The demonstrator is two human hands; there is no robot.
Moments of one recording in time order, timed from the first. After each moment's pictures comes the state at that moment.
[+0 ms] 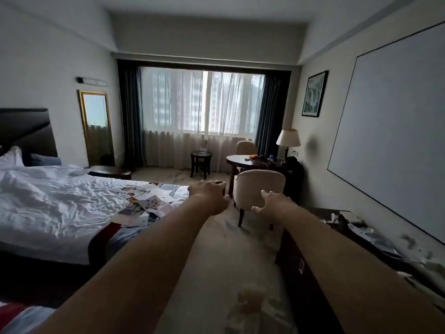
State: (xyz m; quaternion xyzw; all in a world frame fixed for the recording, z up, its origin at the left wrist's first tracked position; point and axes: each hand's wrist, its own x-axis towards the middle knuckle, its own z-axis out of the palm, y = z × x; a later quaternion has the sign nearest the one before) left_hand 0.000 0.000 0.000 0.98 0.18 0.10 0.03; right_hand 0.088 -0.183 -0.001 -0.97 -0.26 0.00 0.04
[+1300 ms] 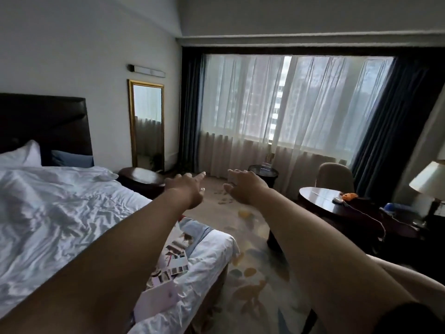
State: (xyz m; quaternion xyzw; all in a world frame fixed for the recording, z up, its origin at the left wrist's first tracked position) left_hand 0.817 0.709 -0.034 0.90 0.43 0.07 0.02; right_hand 0.975 0.604 -0.010 -0.82 -0.57 -0.06 0.05
